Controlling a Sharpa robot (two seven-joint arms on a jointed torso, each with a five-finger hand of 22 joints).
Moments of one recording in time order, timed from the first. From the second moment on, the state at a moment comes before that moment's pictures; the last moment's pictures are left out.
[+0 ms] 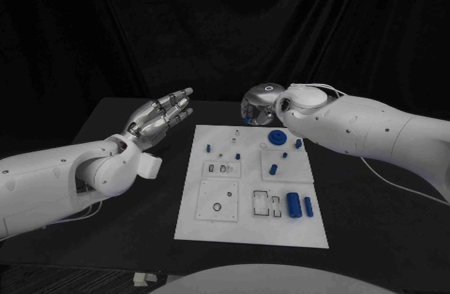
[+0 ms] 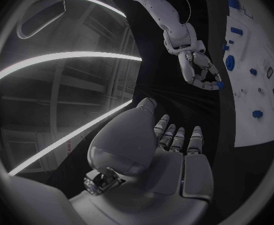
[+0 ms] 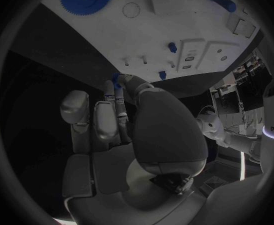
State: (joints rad) left arm 1.23 -1.00 -0.21 1.63 -0.02 -0.12 0.59; left_hand 1.49 0.22 -0.09 0.25 0.68 0.30 0.09 0.08 0.04 0.02 0.07 0.15 0.03 0.00 0.09 0.00 0.00 0.17 0.00 0.21 0.00 0.00; right arm 1.32 -0.34 -0.21 0.88 -1.64 -0.22 0.11; right_hand 1.37 -0.14 0.38 0.07 0.42 1.01 0.07 0.26 0.33 1.09 0.03 0.31 0.17 1.46 -0.07 1.29 1.05 0.13 1.31 0.04 1.17 1.05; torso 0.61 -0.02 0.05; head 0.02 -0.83
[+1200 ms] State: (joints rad) left arm 1.24 -1.00 -0.21 1.61 -0.02 -0.12 0.60; left_hand 1.48 0.21 -0.09 0.25 0.68 0.30 0.09 0.08 0.04 0.02 0.07 0.15 0.03 0.00 0.09 0.00 0.00 0.17 0.00 0.21 0.00 0.00; right arm 1.29 -0.31 -0.20 0.86 -1.64 -0.19 0.10; right_hand 1.37 -0.14 0.38 0.07 0.42 1.00 0.08 0.24 0.37 1.08 0.03 0.29 0.16 1.46 -0.07 1.29 1.05 0.13 1.31 0.04 1.17 1.07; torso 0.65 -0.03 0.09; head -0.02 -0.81
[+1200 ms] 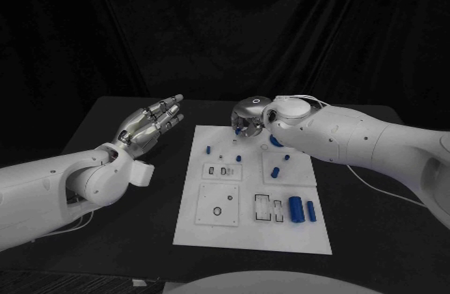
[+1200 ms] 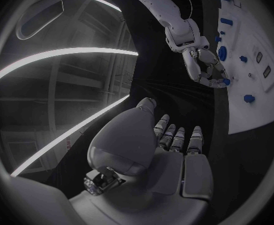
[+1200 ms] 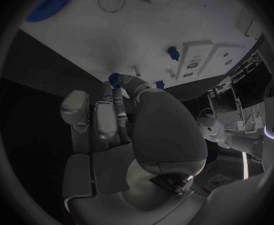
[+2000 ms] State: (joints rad) left arm 1.24 -1.00 -0.21 1.61 -0.02 -0.12 0.60; left_hand 1.48 0.21 -0.09 0.25 0.68 0.30 0.09 0.08 0.04 0.03 0.07 0.15 0.03 0.00 0.09 0.00 0.00 0.17 0.00 0.21 0.00 0.00; right arm 1.28 -0.30 -0.21 0.84 -1.63 -0.19 0.08; right_hand 1.37 -0.14 0.38 0.07 0.42 0.97 0.08 0.21 0.37 1.06 0.04 0.26 0.15 1.46 -0.06 1.28 1.04 0.13 1.30 0.05 1.17 1.07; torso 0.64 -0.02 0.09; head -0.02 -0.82
